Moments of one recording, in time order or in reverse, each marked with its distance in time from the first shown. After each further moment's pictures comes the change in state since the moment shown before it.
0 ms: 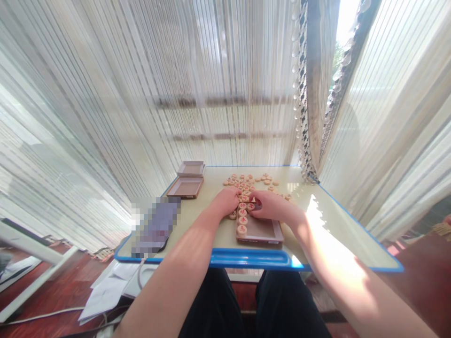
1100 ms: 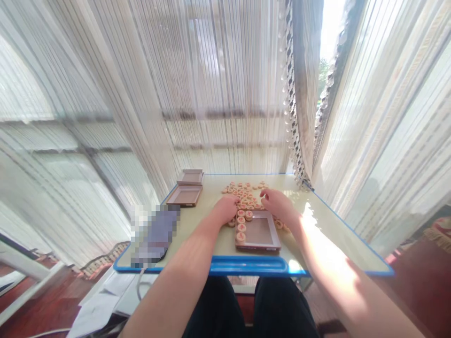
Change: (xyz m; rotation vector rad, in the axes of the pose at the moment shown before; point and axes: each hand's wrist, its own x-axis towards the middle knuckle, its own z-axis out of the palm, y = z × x) left_hand 0.000 -0.008 0.007 0.001 0.011 0.006; right_hand 0.007 0.028 -0.006 -0.090 0.224 0.328
